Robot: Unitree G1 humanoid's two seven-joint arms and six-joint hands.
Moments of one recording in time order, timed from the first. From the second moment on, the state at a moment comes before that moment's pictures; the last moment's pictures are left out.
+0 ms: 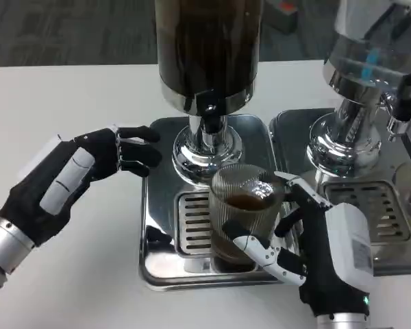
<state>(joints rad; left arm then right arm) -0.27 0.41 0.18 0.69 -0.30 -0.61 -0.83 0.13 -0.09 0.36 0.24 -0.71 -0.29 -0.71</state>
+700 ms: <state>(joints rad) -0.26 0.41 0.17 0.69 -0.30 -0.65 -0.83 0.15 -0.10 0.35 0.22 -0.74 -0.29 -0.74</state>
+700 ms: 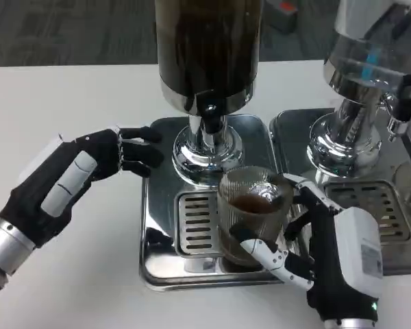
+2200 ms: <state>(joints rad) -0.07 0.49 0.12 0.49 -0.26 -0.85 -0.85 0.31 -0.13 0.32 0.00 -0.76 -0.30 -0.78</state>
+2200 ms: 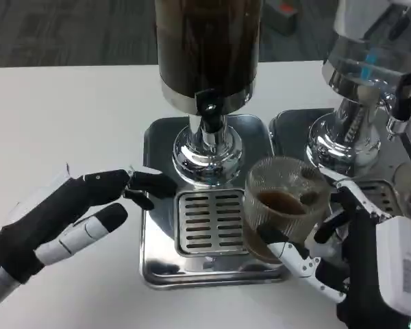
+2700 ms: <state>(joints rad) -0.04 0.51 0.11 0.44 -0.27 -0.86 -0.86 0.38 -0.13 0.32 -0.05 -0.76 -0.31 -0.77</state>
